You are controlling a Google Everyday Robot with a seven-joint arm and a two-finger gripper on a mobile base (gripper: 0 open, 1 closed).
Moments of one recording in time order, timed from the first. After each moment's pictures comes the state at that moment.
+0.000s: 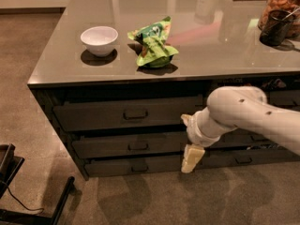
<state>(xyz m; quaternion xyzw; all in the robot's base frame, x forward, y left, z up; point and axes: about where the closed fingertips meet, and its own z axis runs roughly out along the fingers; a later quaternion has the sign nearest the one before) 0.504 -0.128 0.662 -0.67 0.72 0.04 0.20</state>
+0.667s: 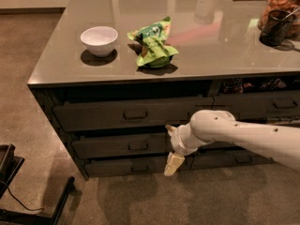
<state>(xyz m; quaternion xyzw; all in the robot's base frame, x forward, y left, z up) 0.543 -0.077 0.555 -0.67 0.69 0.08 0.25</state>
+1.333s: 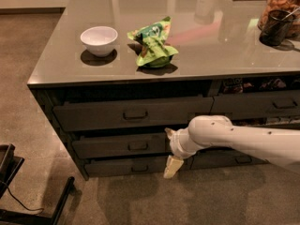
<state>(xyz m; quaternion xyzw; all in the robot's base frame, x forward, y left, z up) 0.544 -0.078 0.533 -0.67 0.69 0.08 0.25</state>
